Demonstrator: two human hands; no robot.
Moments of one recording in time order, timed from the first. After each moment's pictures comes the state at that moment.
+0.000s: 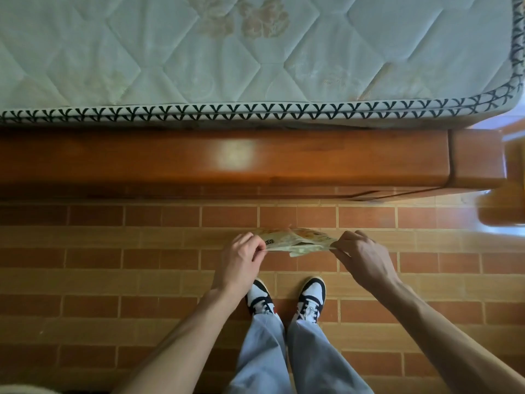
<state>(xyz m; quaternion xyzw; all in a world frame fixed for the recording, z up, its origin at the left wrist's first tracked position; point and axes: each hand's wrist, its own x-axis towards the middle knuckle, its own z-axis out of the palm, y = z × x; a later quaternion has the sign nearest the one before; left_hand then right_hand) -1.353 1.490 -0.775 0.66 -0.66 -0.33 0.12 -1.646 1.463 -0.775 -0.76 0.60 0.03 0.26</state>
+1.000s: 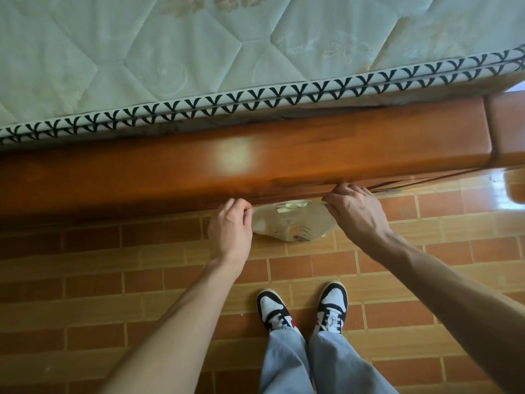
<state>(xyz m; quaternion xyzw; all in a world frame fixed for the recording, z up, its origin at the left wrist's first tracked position) -1.337 1.405 -0.840 0.74 -0.62 -0.22 0.11 -1.603 1.379 -0.838 -0.77 0.62 0.02 0.17</state>
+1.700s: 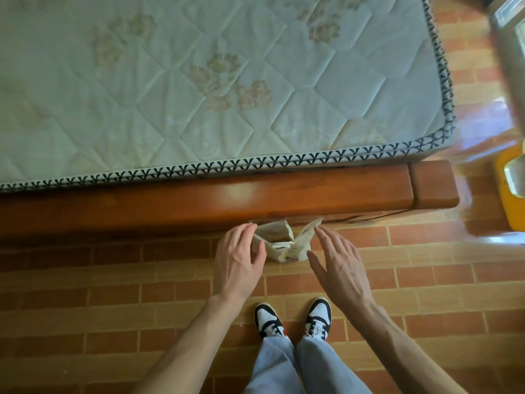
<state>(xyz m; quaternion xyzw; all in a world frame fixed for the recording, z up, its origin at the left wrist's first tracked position) -1.350 1.436 -0.678 0.69 -0.68 -0.21 0.14 -1.583 1.451 -0.676 -0.72 0.66 -0.05 0.21</state>
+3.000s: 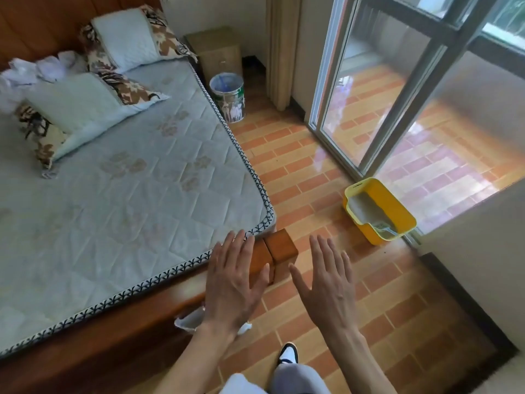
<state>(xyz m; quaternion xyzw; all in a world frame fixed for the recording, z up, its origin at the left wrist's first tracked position) -1.622 1.420 -0.326 0.48 -0.86 -0.08 0.16 -1.805 1.507 -0.332 -0.52 0.84 -0.13 0.01</state>
